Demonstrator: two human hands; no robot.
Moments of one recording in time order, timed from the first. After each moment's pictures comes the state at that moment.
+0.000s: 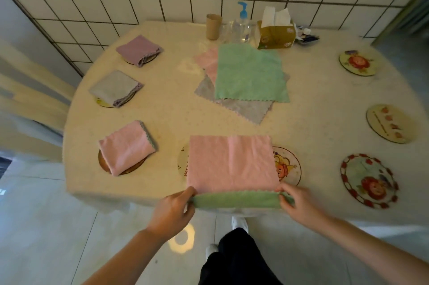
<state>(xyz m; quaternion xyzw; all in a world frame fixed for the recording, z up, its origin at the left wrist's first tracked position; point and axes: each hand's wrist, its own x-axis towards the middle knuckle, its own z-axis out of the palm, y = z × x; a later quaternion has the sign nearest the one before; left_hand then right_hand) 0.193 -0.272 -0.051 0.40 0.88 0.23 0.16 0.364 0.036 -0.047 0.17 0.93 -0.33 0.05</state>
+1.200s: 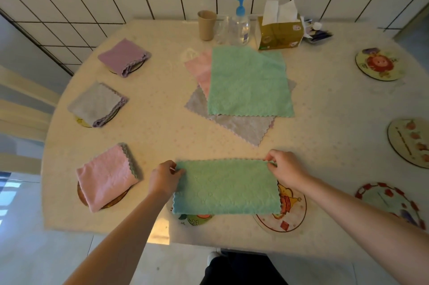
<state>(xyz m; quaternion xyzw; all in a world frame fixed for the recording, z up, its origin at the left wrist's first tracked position) 0.055 -0.165 -0.079 0.02 0.93 0.27 0.25 0.203 0.132 -0.068 0.25 0.92 -0.27 0.14</state>
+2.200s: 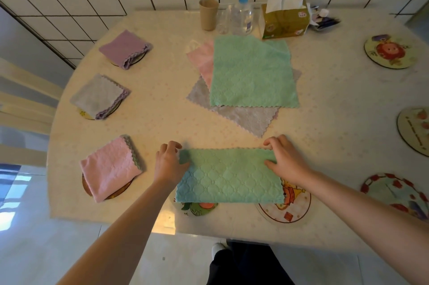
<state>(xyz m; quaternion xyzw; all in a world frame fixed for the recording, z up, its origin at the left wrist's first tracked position) 0.056 -0.155 -0.070 0.08 0.94 0.25 0.21 0.210 0.121 -0.069 0.18 0.94 -0.27 0.10</state>
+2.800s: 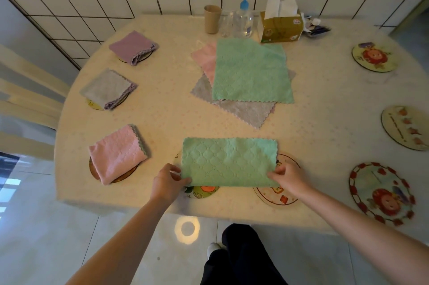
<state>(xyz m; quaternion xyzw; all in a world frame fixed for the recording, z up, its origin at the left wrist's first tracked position) 0.125 -0.206 -0.060 -0.04 0.88 0.36 0.29 0.273 0.074 -0.059 0.39 0.83 -0.37 0.14</state>
